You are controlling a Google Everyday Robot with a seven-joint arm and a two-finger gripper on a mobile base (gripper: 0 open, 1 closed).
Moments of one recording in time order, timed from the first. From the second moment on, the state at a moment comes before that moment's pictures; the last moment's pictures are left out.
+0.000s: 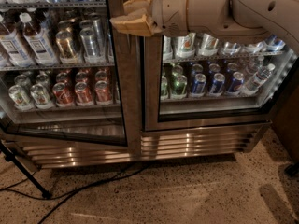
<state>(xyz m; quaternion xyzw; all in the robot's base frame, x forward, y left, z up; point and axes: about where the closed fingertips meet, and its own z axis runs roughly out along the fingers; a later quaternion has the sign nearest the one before) 0.585 0.043 1.051 -0.57 0.50 0.21 0.62</state>
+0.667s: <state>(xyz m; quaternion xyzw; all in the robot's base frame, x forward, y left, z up) 0.572 0.051 1.051 -0.56 0.50 0.22 0.62</state>
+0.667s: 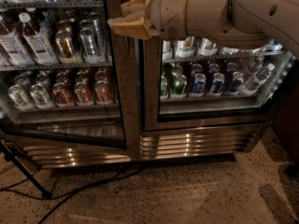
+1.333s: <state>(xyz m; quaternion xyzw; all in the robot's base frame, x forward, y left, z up) 0.560 0.052 1.051 -0.56 0.50 0.23 0.62</state>
